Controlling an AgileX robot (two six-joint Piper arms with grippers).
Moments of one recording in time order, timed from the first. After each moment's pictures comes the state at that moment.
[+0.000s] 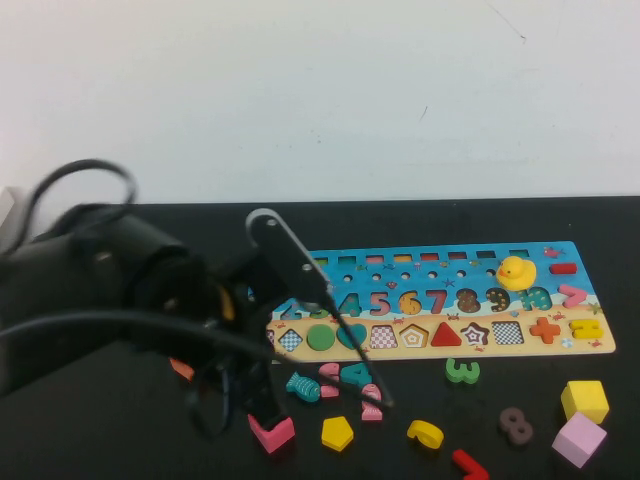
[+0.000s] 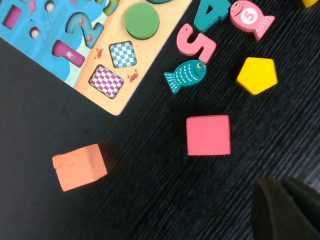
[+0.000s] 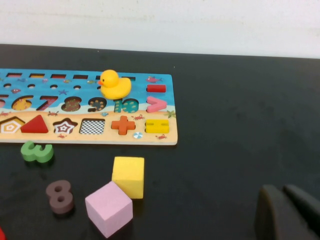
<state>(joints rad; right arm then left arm) -0.02 -0.01 0.03 -0.02 0.41 -0.03 -0.61 1.50 -1.05 0.03 0.74 0.30</state>
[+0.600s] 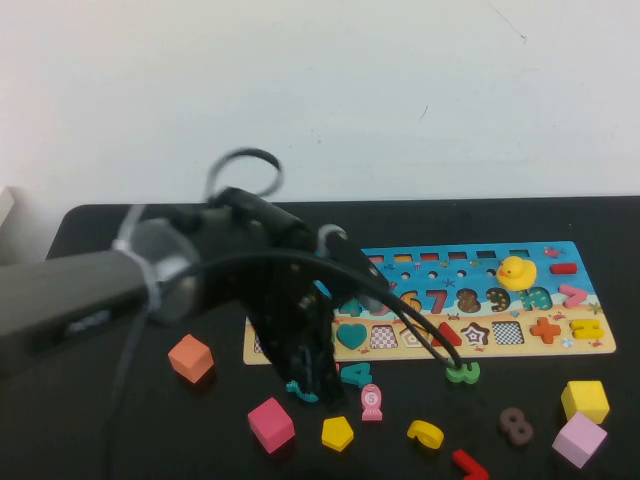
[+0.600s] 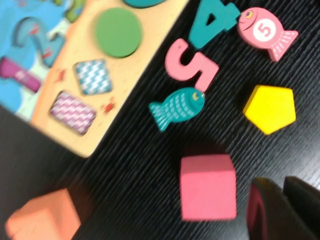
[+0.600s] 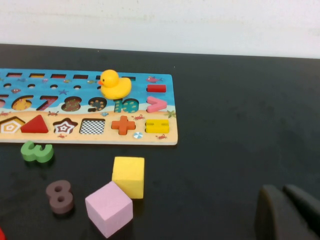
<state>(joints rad) -0.02 -0.01 0.03 -0.02 0.41 -0.03 -0.65 1.87 -1.33 0.02 0.83 0.29</state>
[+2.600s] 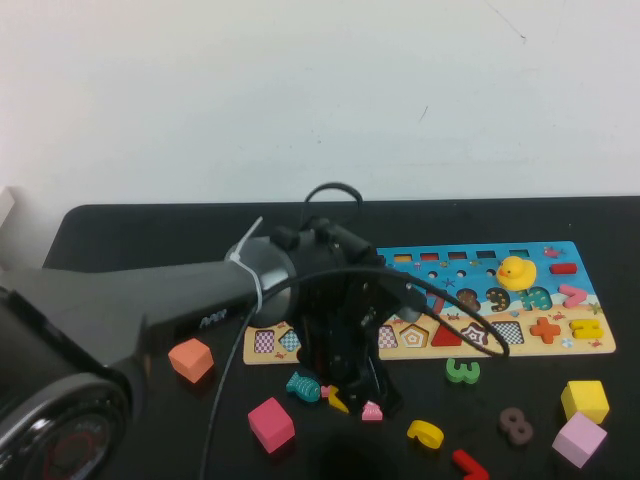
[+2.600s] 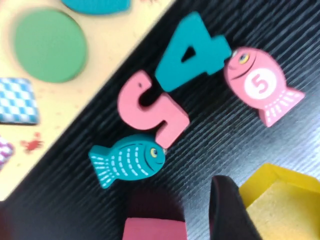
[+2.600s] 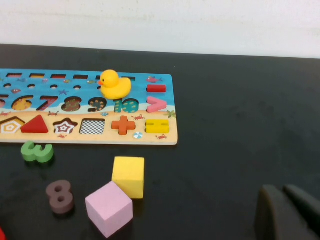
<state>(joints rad) -0.02 -0.01 0.03 -0.02 0.41 -0.03 -0.70 2.12 -1.51 0.01 0.87 0.05</state>
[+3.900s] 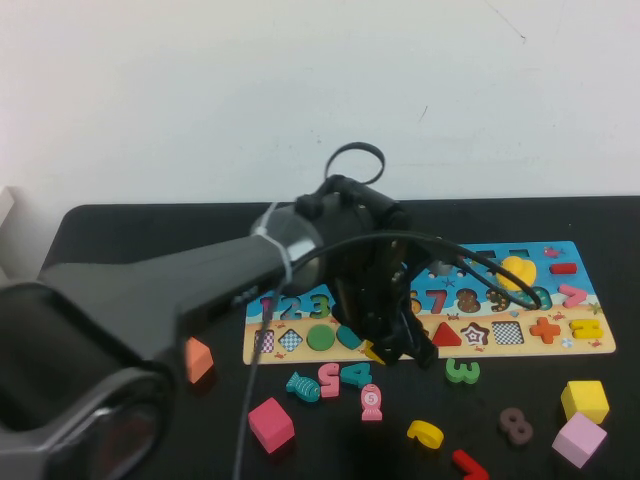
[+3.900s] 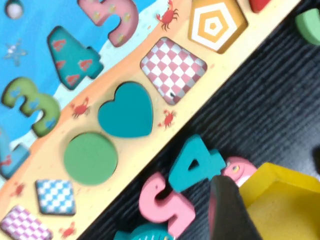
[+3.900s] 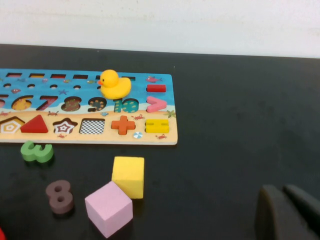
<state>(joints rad) -0.02 -0.01 0.03 -0.02 0.41 -0.03 -0.71 2.19 -1.75 0.00 0.90 0.06</state>
